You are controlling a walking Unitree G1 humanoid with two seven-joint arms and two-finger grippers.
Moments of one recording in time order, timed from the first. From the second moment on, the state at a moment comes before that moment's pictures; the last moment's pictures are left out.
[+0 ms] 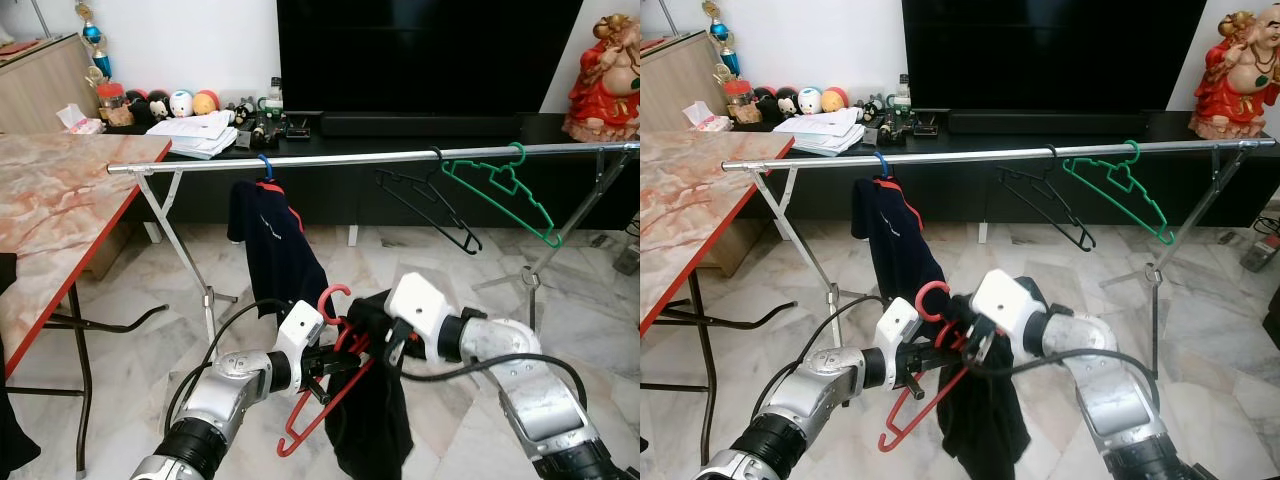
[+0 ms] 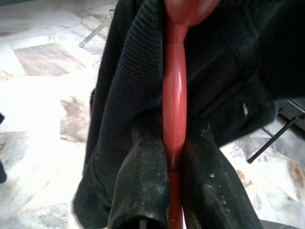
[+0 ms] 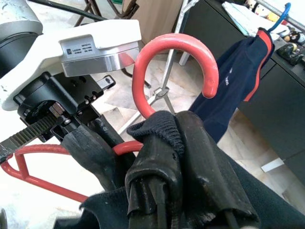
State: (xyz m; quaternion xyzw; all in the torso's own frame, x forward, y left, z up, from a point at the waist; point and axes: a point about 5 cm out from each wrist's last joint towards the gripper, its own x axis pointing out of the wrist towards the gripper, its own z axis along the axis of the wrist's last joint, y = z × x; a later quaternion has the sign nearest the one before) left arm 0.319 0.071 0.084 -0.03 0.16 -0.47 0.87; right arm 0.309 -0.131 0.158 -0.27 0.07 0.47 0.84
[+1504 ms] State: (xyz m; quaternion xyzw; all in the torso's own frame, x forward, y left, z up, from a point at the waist) left arm 0.303 0.097 0.073 -0.01 0.19 -0.52 0.83; right arm 0.294 -0.216 0.174 -0.25 0.11 0.51 0.81
